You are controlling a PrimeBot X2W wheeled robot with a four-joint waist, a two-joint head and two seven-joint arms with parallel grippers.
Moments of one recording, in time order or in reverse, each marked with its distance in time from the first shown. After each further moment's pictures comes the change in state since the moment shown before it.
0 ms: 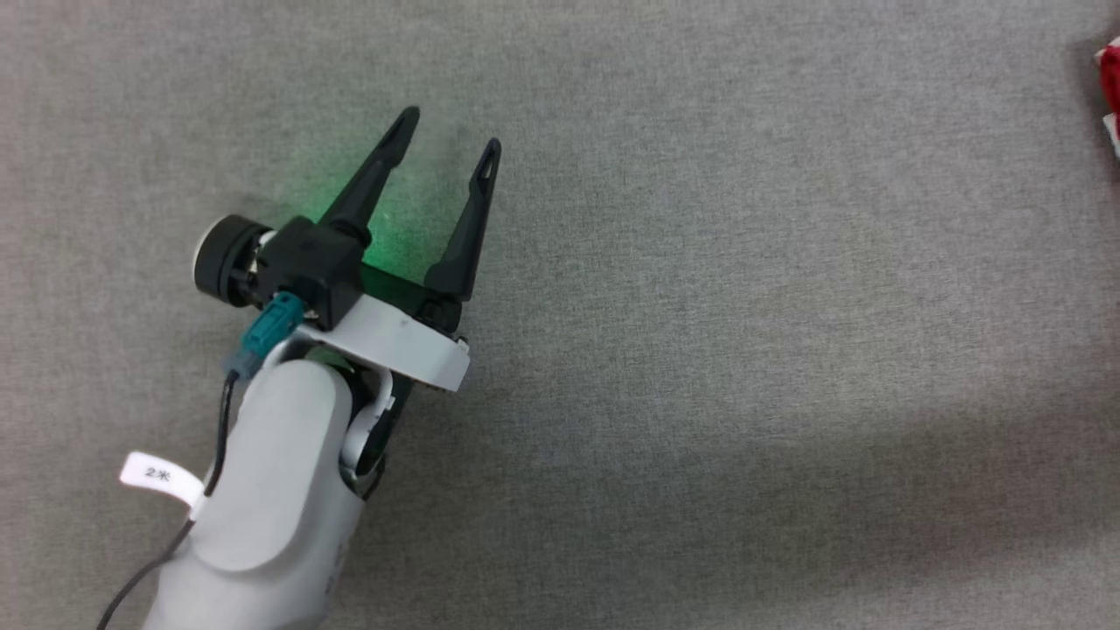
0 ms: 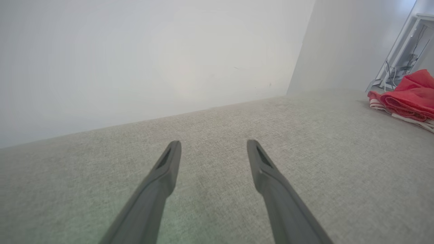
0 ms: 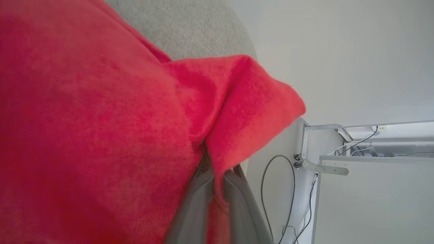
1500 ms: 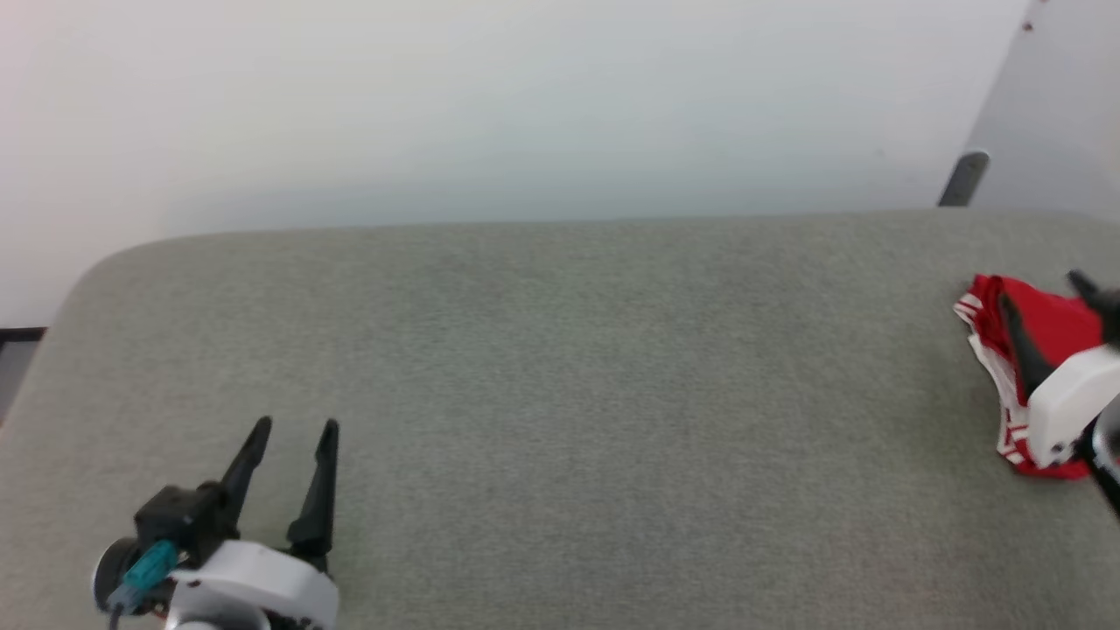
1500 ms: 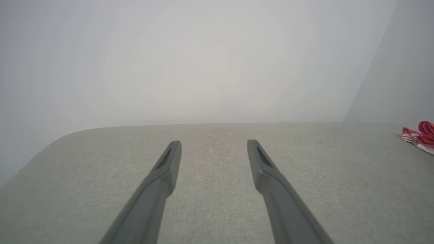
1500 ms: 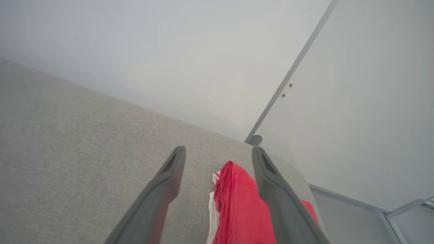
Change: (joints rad) left arm 0.498 0.078 0.202 0.019 -0.126 0.031 0.000; right arm 0.342 0.360 -0.183 0.068 0.030 0.000 -0.396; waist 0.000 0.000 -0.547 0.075
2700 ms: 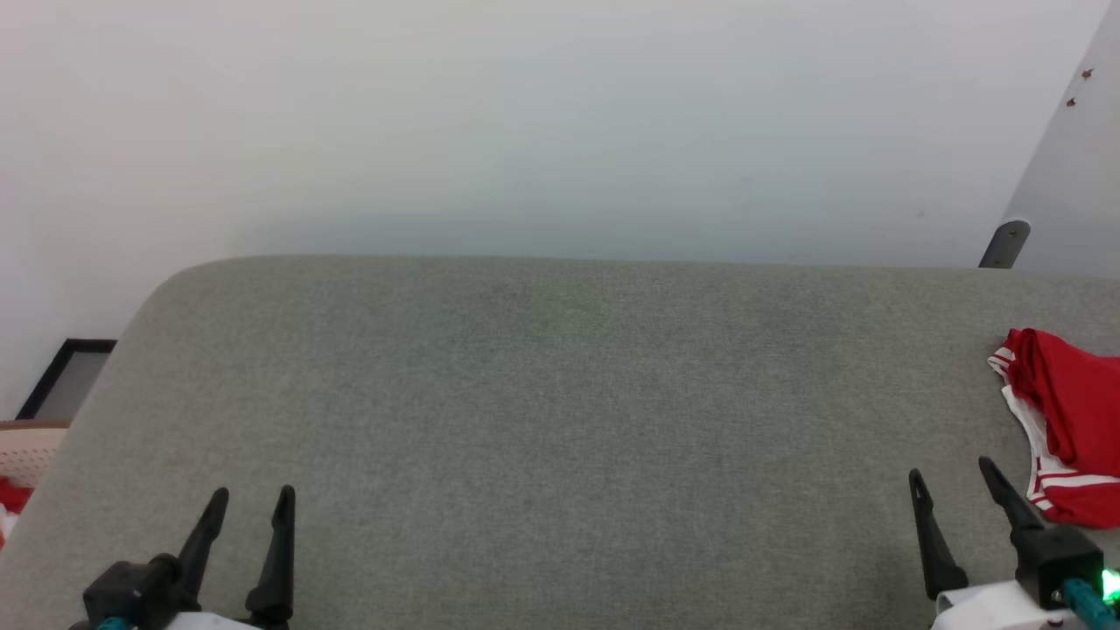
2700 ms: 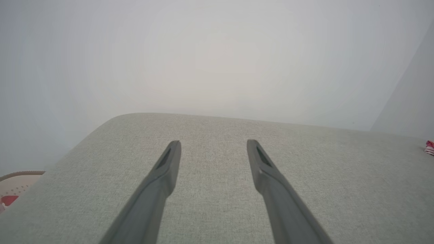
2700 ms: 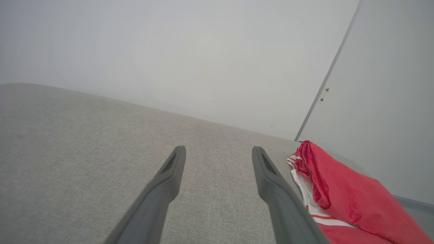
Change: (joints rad) left arm 0.158 0.002 0.099 -0.056 -0.024 -0.031 0.000; right arm 0.666 0.334 -0.447 -0.650 -0.314 0.000 -0.002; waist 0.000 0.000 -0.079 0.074
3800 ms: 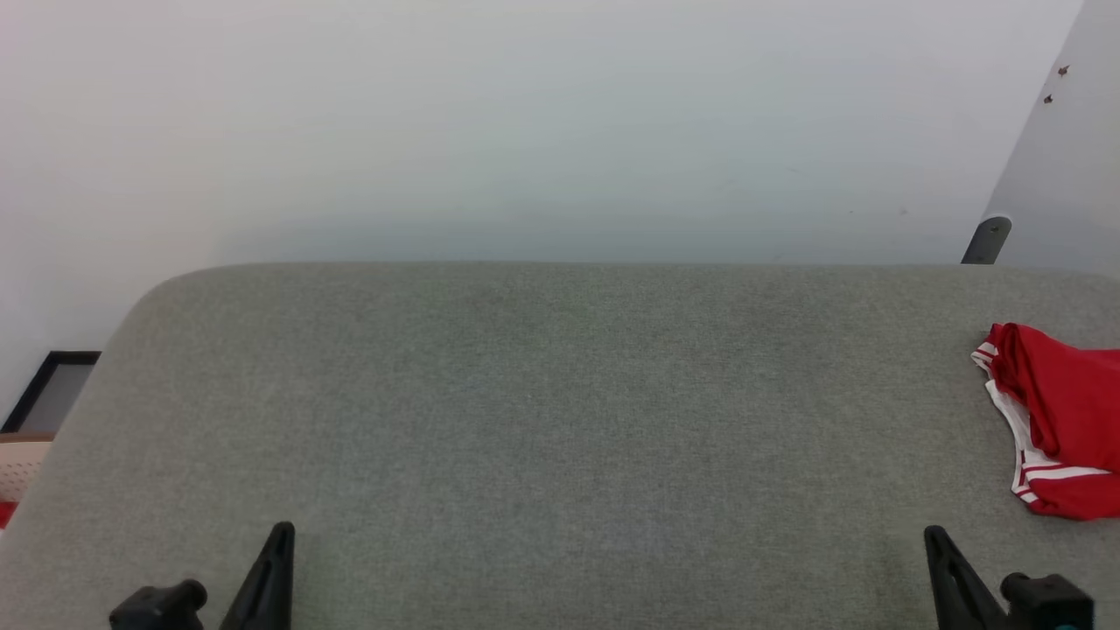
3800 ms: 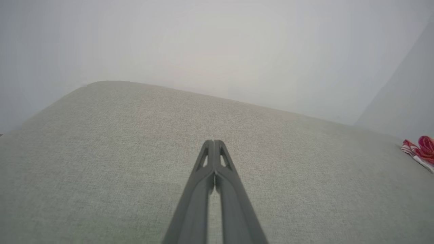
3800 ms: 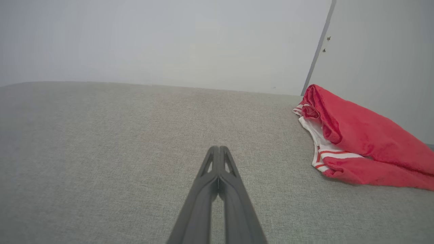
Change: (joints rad) left arm 0.027 -0.041 -0.029 0.040 -0.076 0.000 0.023; right arm 0.092 0.071 -0.021 0.008 0.059 0.000 0.035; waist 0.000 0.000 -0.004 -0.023
